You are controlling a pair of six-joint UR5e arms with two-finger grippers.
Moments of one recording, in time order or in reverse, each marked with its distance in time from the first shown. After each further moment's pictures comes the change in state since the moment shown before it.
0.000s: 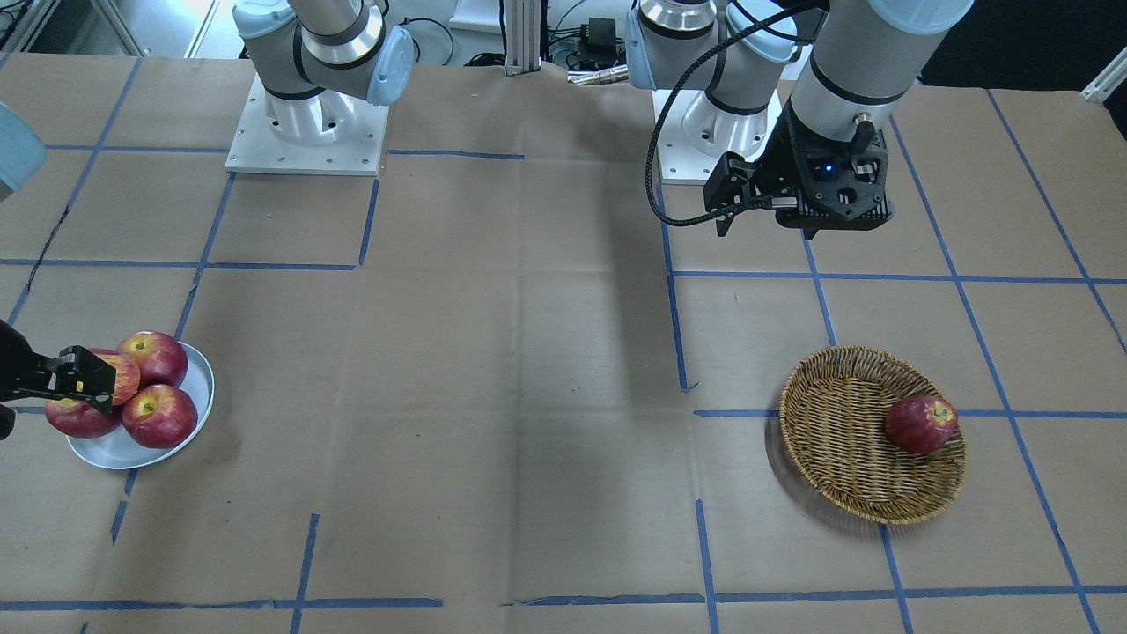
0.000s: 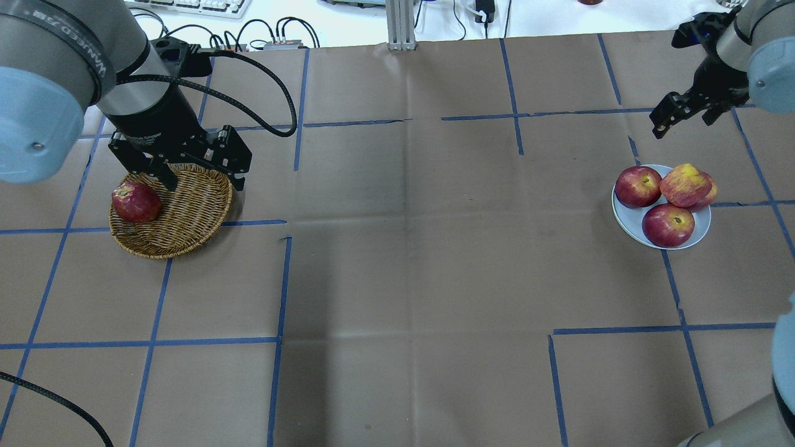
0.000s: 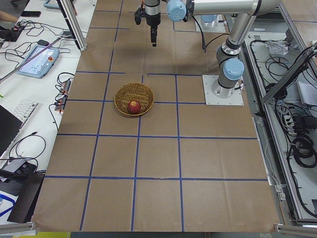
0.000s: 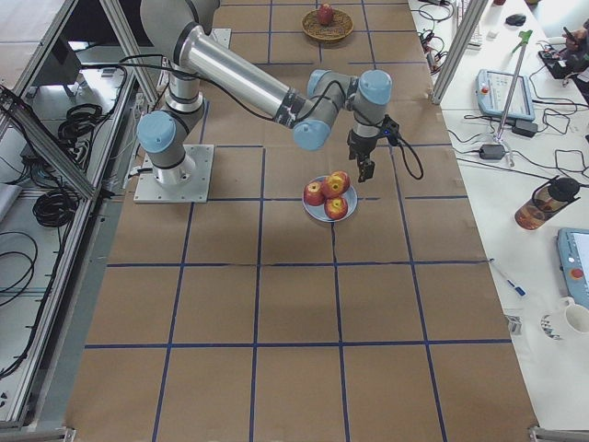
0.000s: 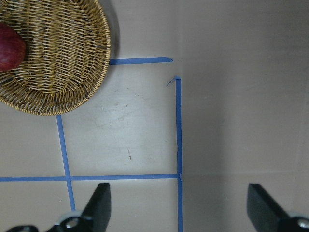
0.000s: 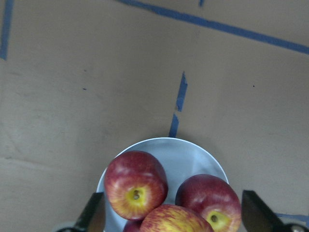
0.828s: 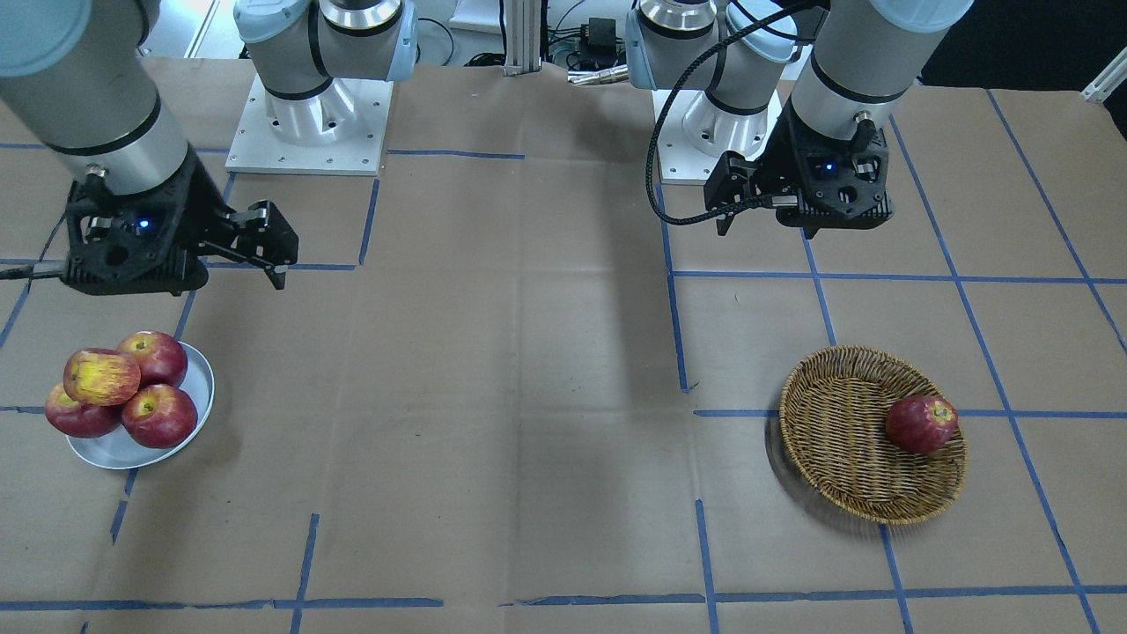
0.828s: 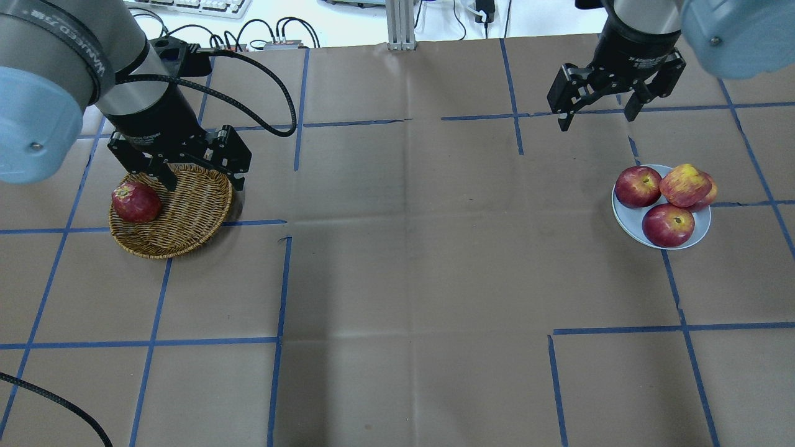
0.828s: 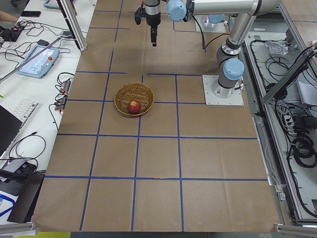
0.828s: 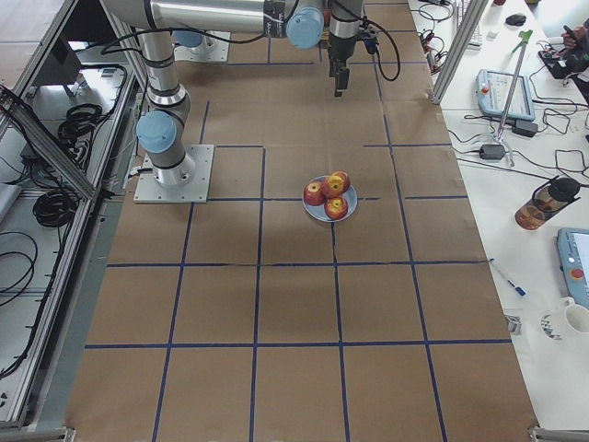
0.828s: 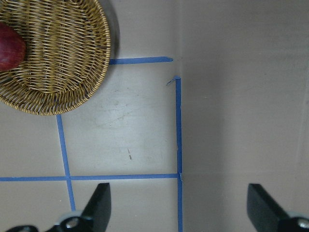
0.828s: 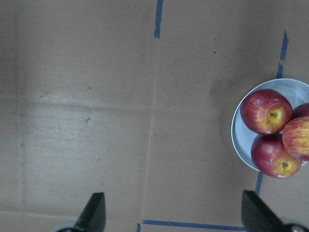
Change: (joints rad) left arm 0.000 0.003 0.001 -0.001 0.000 0.002; right arm 0.308 -0.227 -0.027 0.329 0.006 0.441
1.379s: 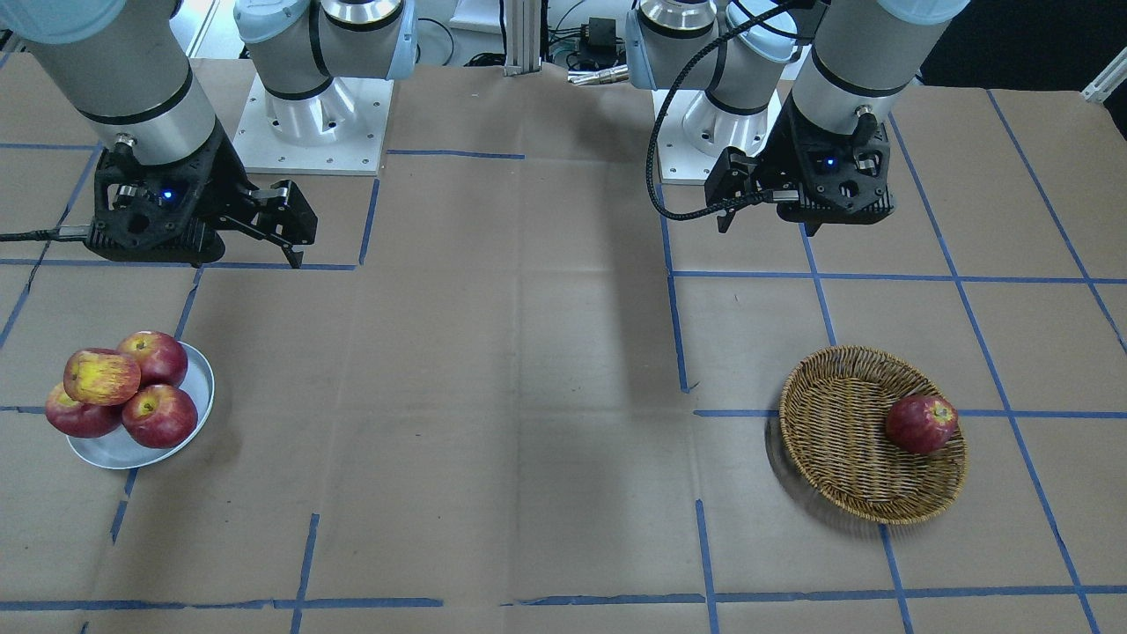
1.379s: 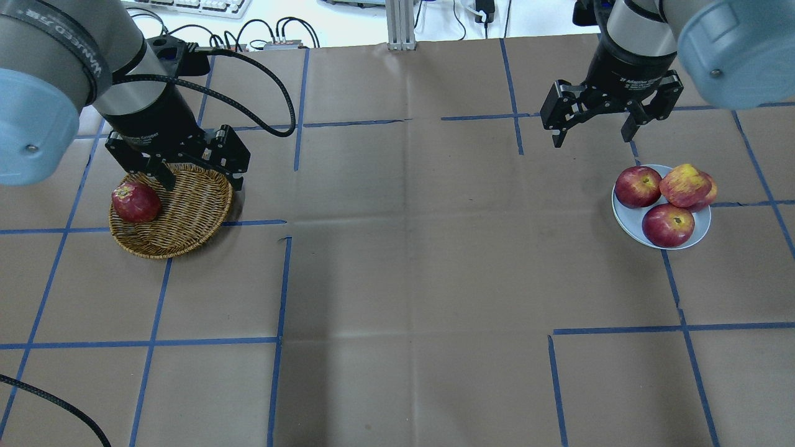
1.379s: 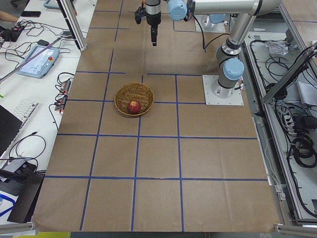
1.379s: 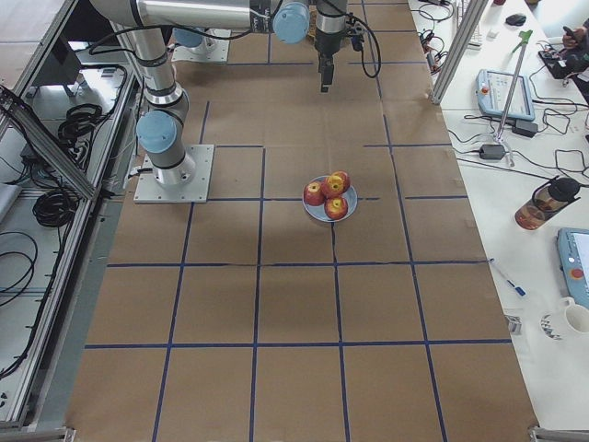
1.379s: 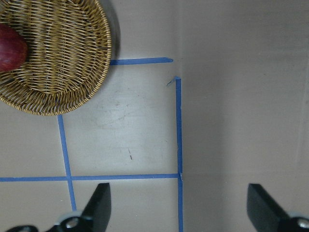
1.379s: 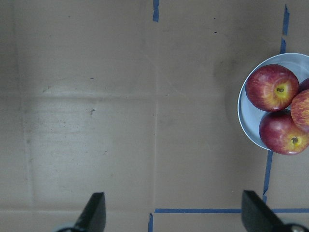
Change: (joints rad) left arm 0.000 0.006 -0.001 0.000 0.001 0.002; right arm 0.009 -0.038 0.038 0.003 -0.002 0.093
